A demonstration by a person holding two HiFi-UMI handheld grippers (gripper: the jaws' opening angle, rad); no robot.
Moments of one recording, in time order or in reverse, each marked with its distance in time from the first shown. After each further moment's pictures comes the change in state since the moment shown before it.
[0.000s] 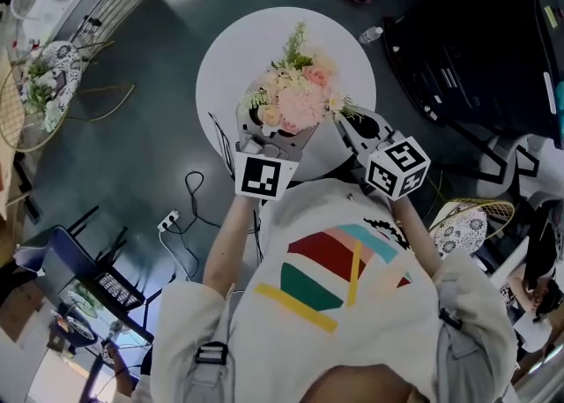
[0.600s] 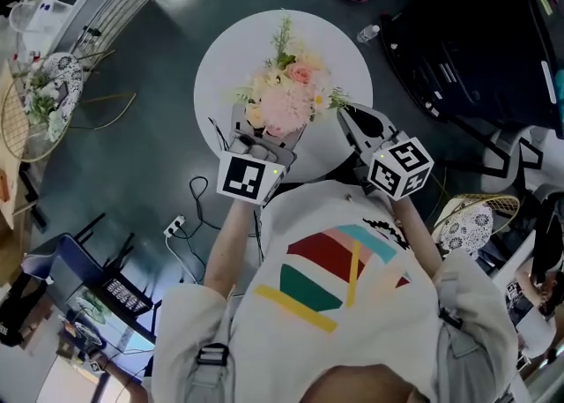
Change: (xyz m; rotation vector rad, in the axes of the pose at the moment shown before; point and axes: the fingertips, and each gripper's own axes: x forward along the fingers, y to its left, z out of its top) left arm 0.002 -0.005 0.025 -0.127 -0.056 -0.083; right arm -0.017 -0.015 0.007 0.036 -0.063 -0.053
